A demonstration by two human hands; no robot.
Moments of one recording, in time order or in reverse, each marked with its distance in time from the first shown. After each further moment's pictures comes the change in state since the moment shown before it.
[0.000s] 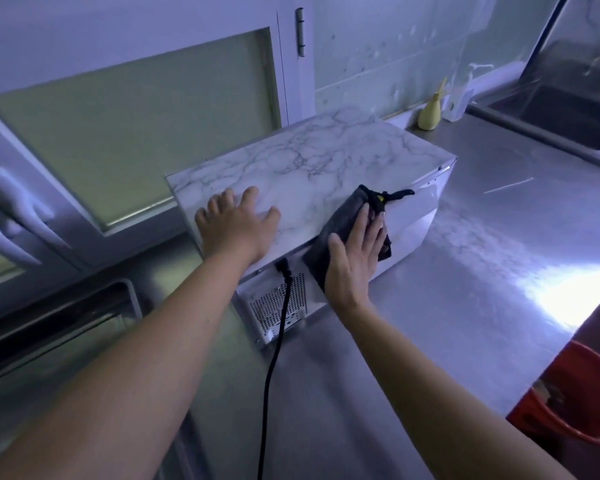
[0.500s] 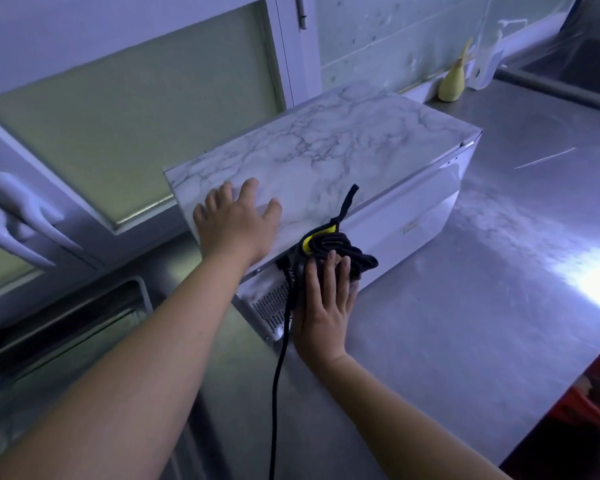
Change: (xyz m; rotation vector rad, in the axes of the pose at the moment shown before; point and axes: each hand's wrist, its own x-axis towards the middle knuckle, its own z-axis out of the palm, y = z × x) left_hand -0.003 -0.002 0.001 0.020 0.031 0.010; right_hand -0.059 0.096 0.063 -0.442 0.164 -0.594
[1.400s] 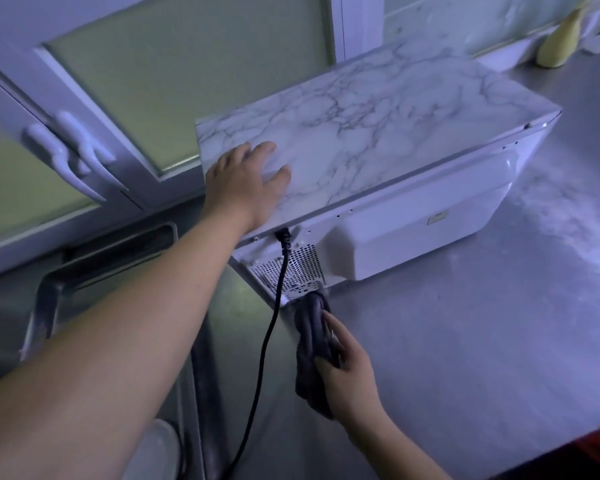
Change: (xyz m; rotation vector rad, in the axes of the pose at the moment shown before) left_hand -0.003 0.002 -0.002 -0.078 -0.025 -0.054; right_hand -0.041 0.011 -0.121 0.950 -0.751 0.921
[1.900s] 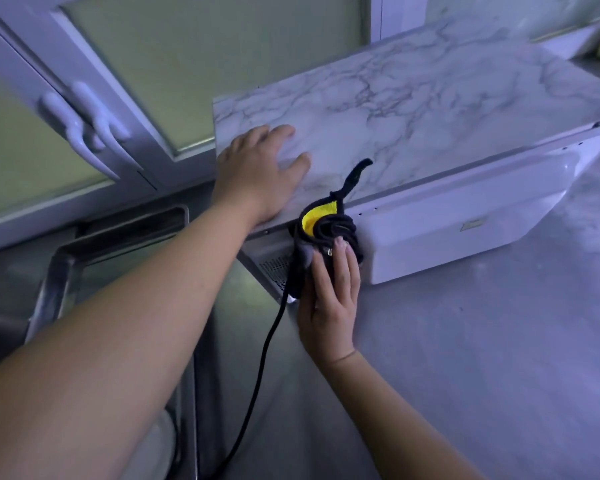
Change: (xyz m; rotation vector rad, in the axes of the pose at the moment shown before) left_hand 0.000 0.002 -0.004 -0.051 0.070 -0.010; right_hand 0.105 0.004 0.041 -0.556 0.437 -1.093
